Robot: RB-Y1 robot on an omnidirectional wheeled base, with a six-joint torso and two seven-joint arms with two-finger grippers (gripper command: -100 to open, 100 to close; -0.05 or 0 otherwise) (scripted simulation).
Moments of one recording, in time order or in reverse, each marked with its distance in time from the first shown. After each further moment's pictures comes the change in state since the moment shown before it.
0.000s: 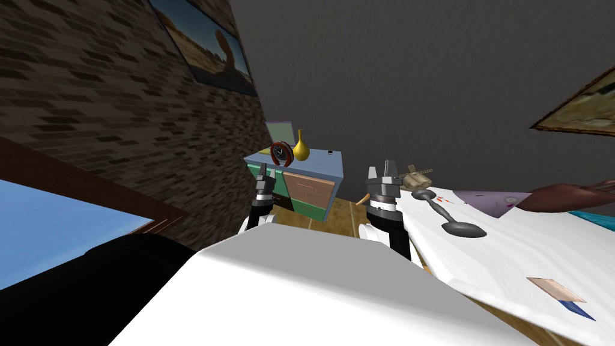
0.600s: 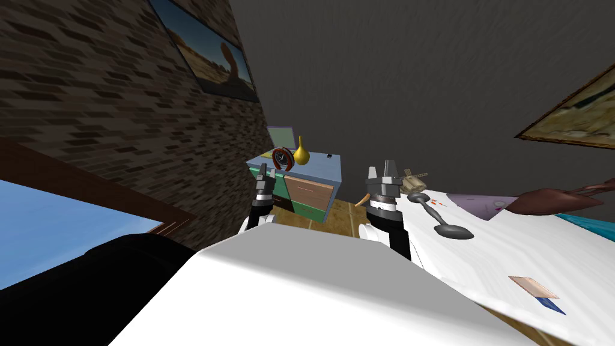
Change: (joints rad) left arm 0.000 0.000 0.000 0.000 0.000 0.000 0.000; right arm 0.000 0.000 0.000 0.000 0.000 0.000 0.000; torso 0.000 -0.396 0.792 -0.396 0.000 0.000
